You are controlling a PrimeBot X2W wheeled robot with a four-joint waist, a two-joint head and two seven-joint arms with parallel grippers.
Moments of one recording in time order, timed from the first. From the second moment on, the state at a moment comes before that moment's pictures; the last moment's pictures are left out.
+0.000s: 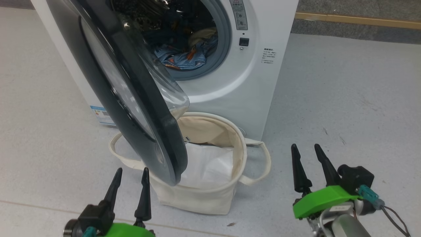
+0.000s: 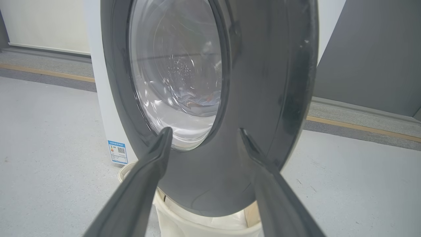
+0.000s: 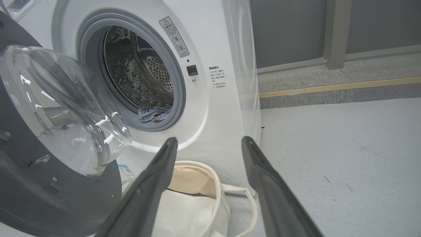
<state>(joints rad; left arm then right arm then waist) -0.06 0.05 -0.14 0.21 -0.21 0.02 -0.25 -0.18 -0.08 0.22 0.30 0.36 0.13 -0.25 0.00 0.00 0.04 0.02</state>
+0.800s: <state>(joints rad) -0.13 0.05 -0.20 -0.07 -0.16 0.04 -0.25 -0.18 -0.06 0.22 0.30 0.40 0.13 -0.25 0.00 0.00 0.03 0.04</state>
